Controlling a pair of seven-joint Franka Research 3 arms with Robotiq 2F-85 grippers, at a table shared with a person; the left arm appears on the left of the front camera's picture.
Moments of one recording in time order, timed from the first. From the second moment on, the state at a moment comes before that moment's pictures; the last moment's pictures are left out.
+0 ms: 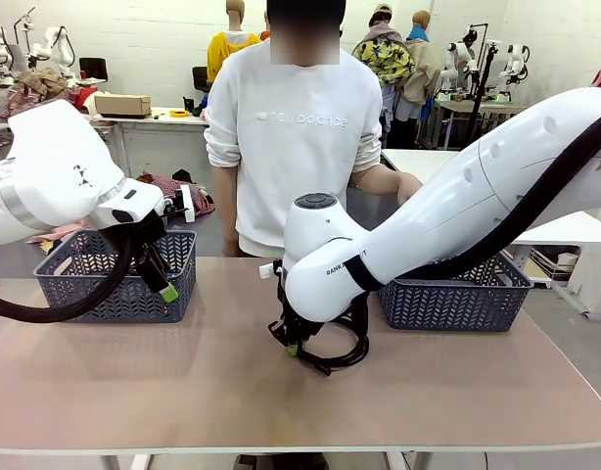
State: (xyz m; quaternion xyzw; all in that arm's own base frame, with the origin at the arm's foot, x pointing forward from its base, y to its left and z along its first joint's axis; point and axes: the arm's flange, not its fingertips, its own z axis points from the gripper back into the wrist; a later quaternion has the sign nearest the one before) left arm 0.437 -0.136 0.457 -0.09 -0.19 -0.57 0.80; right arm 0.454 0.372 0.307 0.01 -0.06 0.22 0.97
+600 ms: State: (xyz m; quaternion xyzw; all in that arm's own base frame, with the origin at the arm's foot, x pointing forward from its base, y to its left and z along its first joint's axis) left arm 0.437 -0.136 0.457 -0.09 -0.19 -0.57 0.80; right arm 0.395 0.351 0.370 -0.01 -0.06 0.25 0.97
